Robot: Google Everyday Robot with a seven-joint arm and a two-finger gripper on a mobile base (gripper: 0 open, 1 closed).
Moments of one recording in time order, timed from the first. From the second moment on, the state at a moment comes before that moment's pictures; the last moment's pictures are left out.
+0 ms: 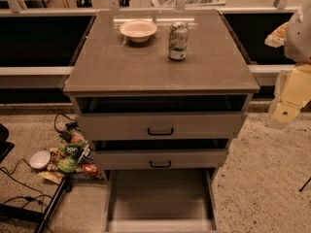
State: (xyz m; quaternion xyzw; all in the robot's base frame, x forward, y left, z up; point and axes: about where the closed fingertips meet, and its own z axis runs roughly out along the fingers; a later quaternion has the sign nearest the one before) arm 0.438 -0.217 0.976 -0.60 0.78 -0.03 0.16
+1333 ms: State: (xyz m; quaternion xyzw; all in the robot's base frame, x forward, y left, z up) arm 0.383 -0.217 0.905 -0.55 0.80 0.00 0.24
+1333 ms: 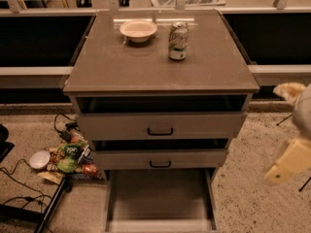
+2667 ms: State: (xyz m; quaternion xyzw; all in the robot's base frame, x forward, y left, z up) arm 0.353 -0.199 0.619 -0.49 0.84 0.08 0.21
